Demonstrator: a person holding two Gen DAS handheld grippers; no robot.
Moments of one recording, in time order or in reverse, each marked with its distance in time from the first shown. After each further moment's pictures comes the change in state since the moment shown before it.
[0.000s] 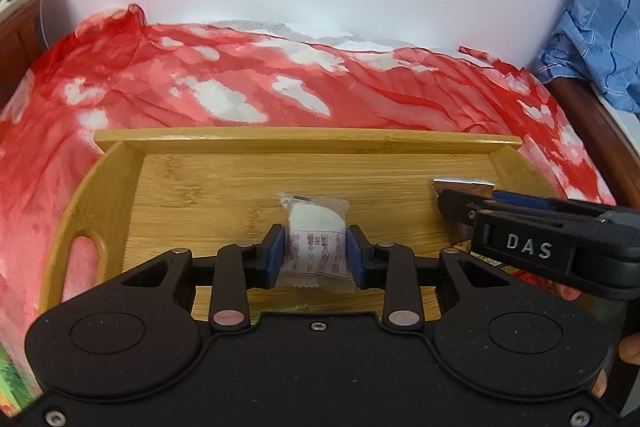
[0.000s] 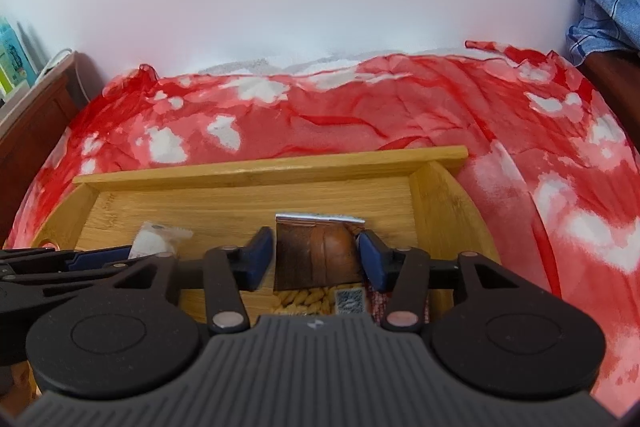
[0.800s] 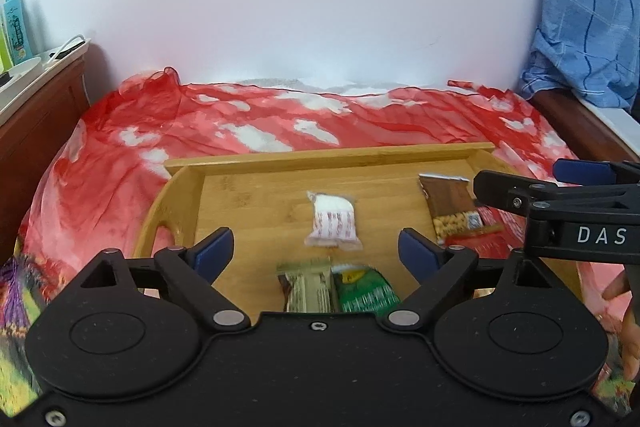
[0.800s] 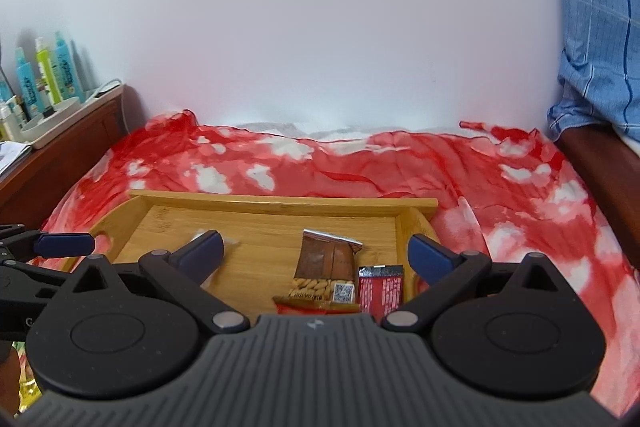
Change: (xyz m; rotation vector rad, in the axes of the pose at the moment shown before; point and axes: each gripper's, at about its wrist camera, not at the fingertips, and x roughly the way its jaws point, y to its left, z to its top) left arm -0.089 -0.002 -0.050 0.072 -0.187 0.055; right arm -0.095 0.012 -0.030 -0.119 -0.216 0.020
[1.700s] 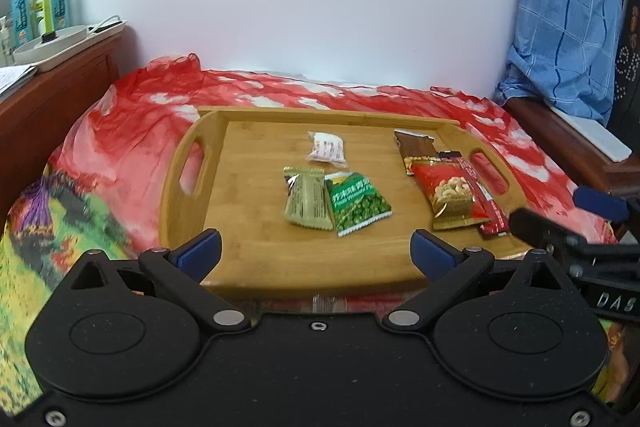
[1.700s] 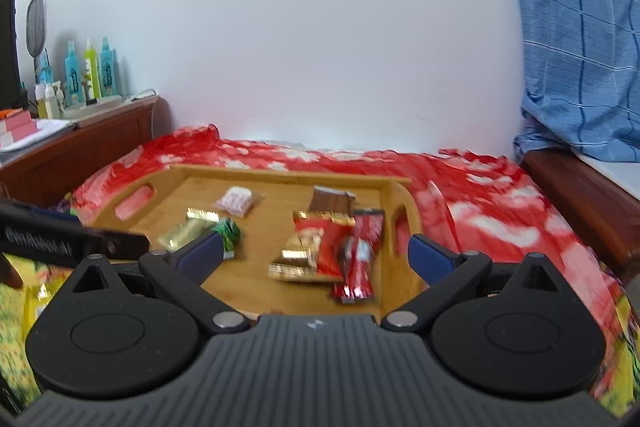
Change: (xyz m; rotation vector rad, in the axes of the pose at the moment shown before) left arm -0.089 0.005 -0.099 -0.072 -0.083 -0.028; right arm -0.107 0.016 -0.105 -0.087 -0.187 -0.036
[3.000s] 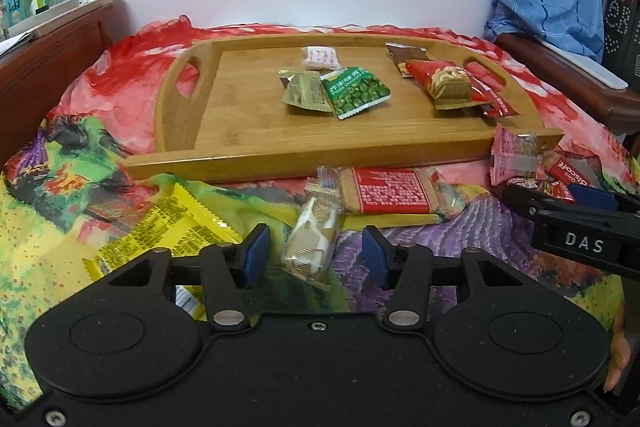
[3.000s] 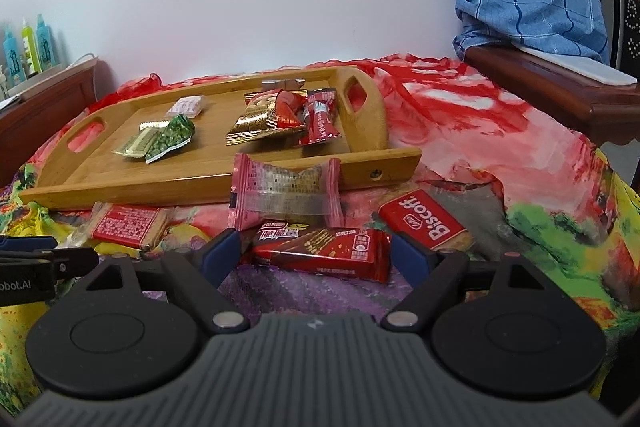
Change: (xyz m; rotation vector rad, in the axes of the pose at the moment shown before) left arm 0.006 -0.001 -0.078 0.098 0.069 0.001; right arm 0.003 0.010 -0.078 0.169 0.146 -0.161
